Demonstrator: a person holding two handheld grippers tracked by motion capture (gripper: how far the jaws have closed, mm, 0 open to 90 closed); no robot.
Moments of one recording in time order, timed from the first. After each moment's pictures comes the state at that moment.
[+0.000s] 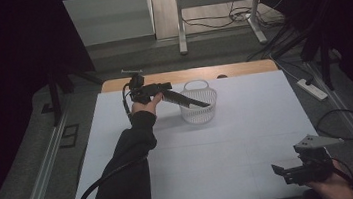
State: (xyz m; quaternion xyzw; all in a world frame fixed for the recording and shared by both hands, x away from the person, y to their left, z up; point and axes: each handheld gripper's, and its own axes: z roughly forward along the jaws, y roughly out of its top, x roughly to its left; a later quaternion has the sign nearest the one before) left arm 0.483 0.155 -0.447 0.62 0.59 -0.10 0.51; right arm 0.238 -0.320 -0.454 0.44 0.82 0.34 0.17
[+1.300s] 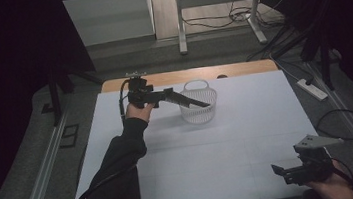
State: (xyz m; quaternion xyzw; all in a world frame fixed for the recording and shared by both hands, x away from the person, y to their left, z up) left arm 0.452 0.151 -0.426 0.73 0.46 0.07 0.49; right arm 0.238 -0.320 -0.454 0.44 0.82 0.34 0.17
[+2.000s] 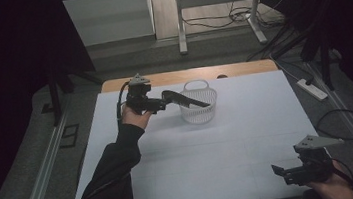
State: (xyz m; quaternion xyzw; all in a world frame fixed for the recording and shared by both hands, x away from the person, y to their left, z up) left arm 0.425 0.147 -0.416 0.78 0.40 0.15 0.46; right arm 0.237 -0.319 -0.453 0.44 0.82 0.34 0.17
